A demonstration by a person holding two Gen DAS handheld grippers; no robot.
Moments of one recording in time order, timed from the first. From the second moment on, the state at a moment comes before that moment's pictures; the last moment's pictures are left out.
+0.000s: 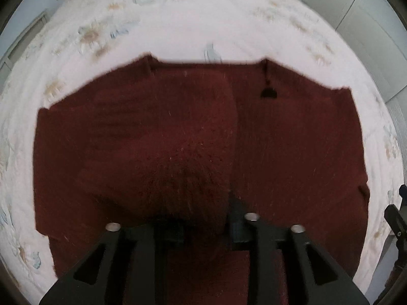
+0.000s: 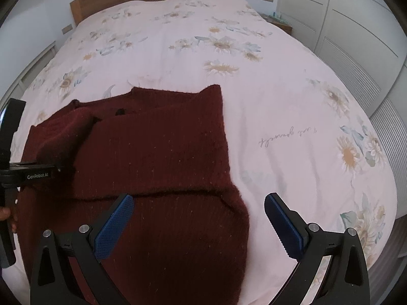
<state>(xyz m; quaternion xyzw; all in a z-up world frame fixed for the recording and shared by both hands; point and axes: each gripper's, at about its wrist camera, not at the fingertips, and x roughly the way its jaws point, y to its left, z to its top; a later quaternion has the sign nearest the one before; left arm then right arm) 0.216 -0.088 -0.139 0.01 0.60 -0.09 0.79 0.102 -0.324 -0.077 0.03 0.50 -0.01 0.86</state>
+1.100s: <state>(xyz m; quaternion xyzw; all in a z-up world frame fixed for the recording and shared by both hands) 0.174 0.058 -0.122 0.04 0.60 -0.02 0.80 0.101 -0.277 -0.077 0.02 0.51 0.04 0.86</state>
